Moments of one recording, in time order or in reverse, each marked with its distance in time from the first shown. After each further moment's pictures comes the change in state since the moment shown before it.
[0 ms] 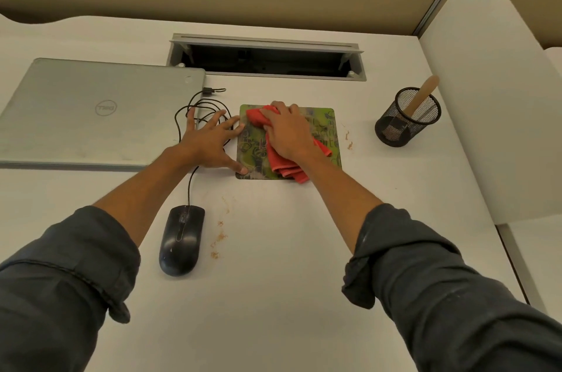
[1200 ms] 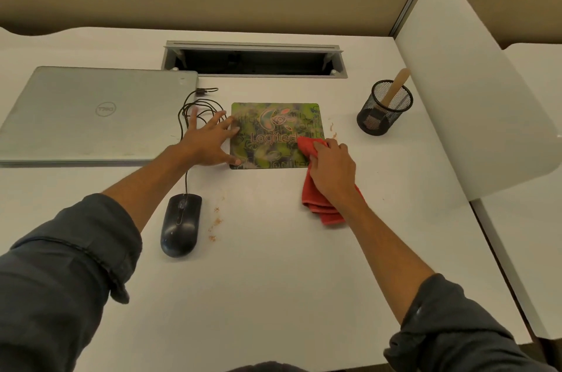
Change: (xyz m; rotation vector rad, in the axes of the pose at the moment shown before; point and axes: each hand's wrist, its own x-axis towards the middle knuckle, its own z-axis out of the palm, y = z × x) left_hand -0.019 0.019 -0.005 0.088 0.030 0.040; right_hand -0.132 0.043 -0.006 0.003 0.115 0.409
